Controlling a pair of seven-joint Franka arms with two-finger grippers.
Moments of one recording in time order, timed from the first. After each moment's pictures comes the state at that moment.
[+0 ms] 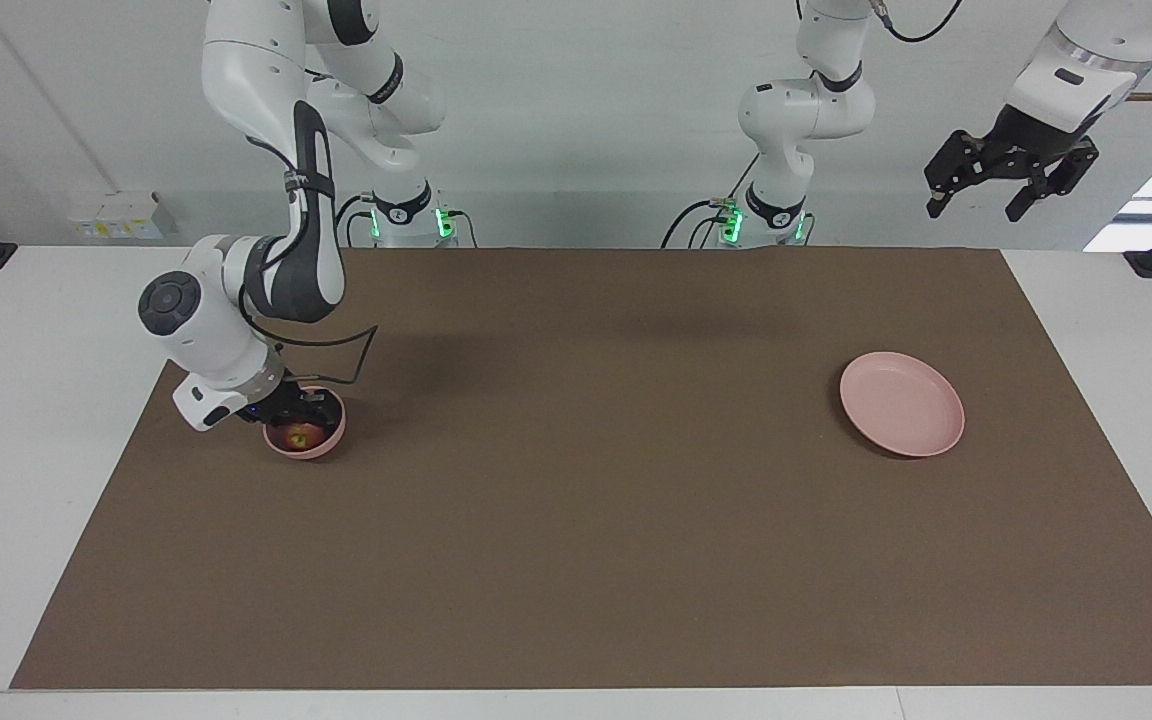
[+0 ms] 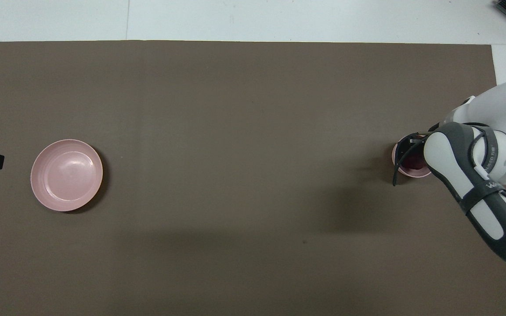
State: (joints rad) left arm 0.01 -0.02 -0.05 -1.39 -0.01 1.33 0.07; right arm -0.03 0.33 -0.08 -1.88 0.08 2.09 -0.11
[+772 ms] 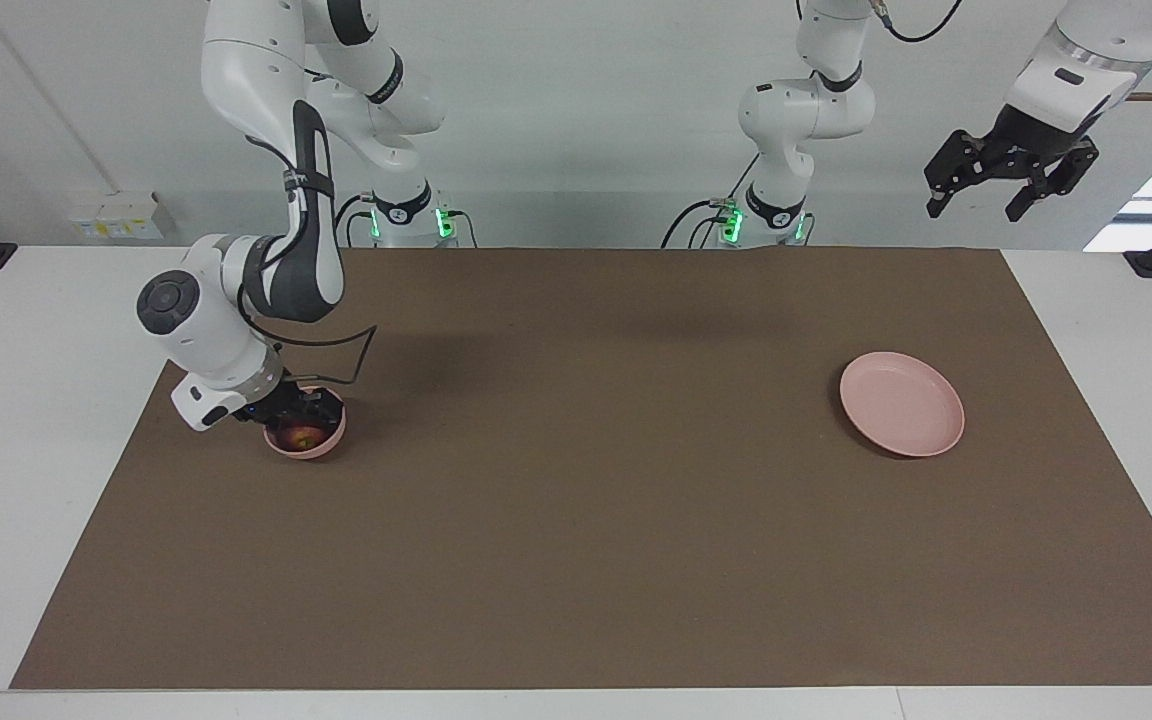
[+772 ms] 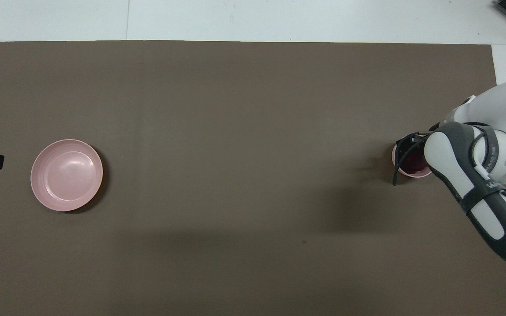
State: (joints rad) left arm 0.01 -0.02 -0.05 -1.39 -0.01 1.33 0.07; right arm -0.03 0.31 -0.08 -1.86 0.08 2.06 -0.11
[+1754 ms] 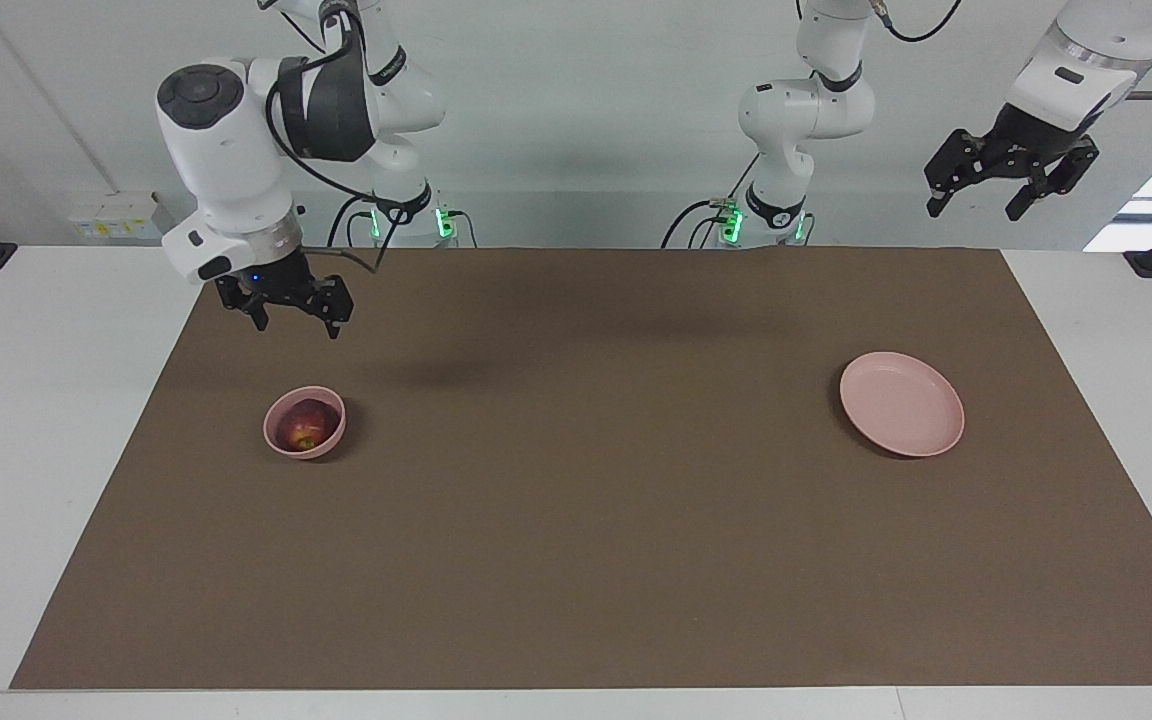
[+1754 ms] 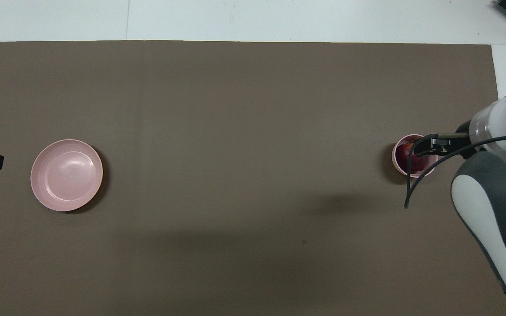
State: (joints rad) left arm 0.01 -0.02 -0.05 -1.39 -0.01 1.33 0.07; right arm 0.13 -0.04 -0.07 -1.83 -0.10 1.78 0.16
